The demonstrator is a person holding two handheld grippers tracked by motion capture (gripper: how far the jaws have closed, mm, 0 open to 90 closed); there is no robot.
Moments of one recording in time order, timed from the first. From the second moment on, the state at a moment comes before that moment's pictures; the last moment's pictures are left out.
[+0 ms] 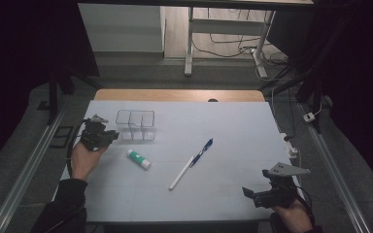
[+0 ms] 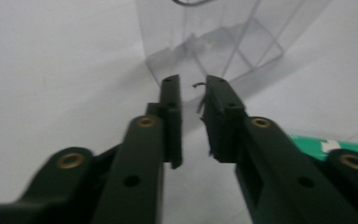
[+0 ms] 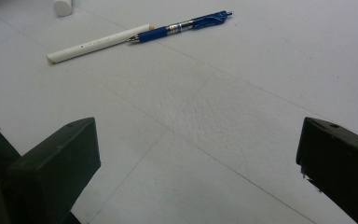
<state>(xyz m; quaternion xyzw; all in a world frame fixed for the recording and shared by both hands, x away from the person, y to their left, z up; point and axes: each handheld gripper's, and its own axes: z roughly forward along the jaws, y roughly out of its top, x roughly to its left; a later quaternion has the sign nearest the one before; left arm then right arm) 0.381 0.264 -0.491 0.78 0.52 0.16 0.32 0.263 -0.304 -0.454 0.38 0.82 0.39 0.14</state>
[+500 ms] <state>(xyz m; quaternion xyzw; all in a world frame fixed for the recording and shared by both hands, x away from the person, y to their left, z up) 0.424 0.269 -0.501 0.75 0.56 0.17 0.31 0.263 -0.304 -0.454 0.38 0.82 0.39 0.14</state>
